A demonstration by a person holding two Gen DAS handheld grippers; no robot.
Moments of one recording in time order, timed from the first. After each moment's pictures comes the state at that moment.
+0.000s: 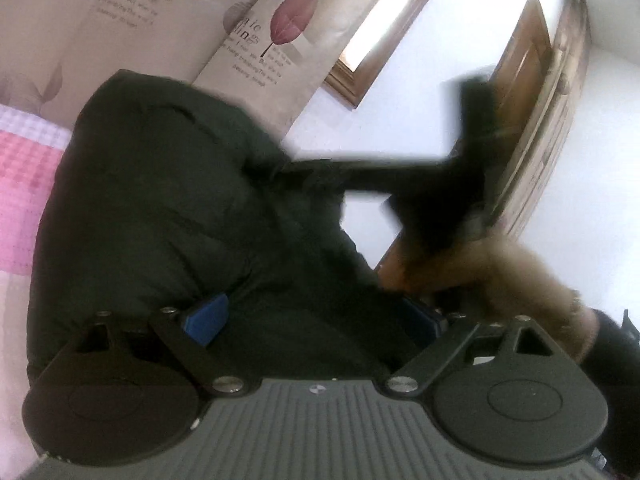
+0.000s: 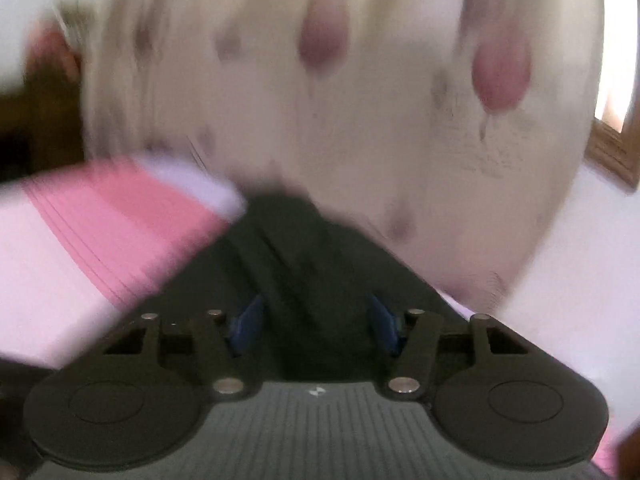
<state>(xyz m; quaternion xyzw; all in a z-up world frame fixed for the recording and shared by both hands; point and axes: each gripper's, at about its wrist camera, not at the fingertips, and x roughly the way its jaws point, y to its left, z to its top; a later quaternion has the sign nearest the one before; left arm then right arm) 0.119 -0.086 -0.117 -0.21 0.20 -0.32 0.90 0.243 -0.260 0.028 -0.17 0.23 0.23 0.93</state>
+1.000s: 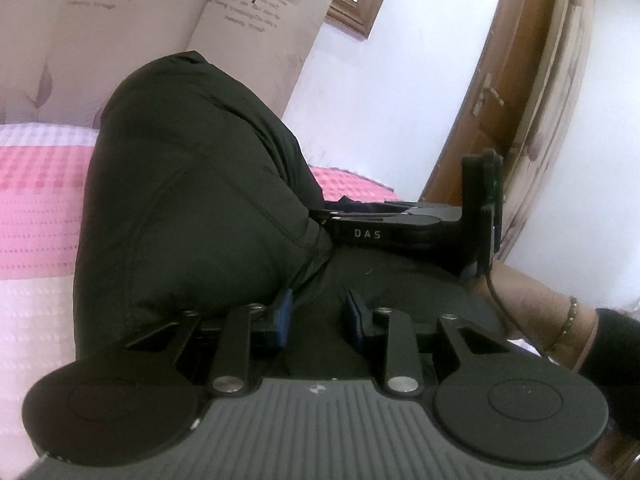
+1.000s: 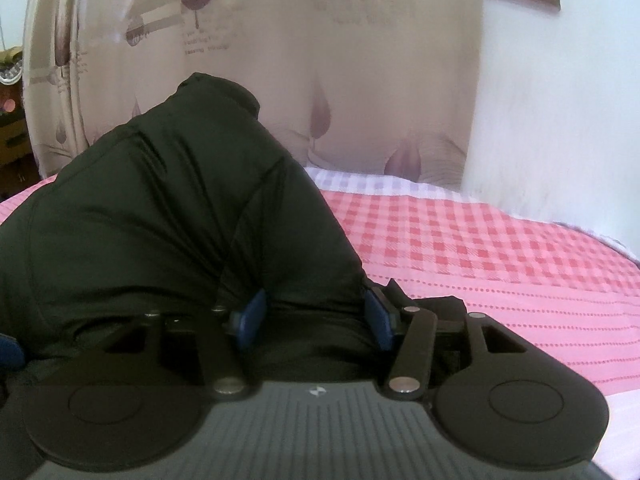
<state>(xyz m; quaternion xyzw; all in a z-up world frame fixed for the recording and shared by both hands) 0.138 -0.111 -0.122 -0.09 0.27 -0.29 0.91 0.262 -0.348 -0.070 -0.03 0.25 0.21 0.95</state>
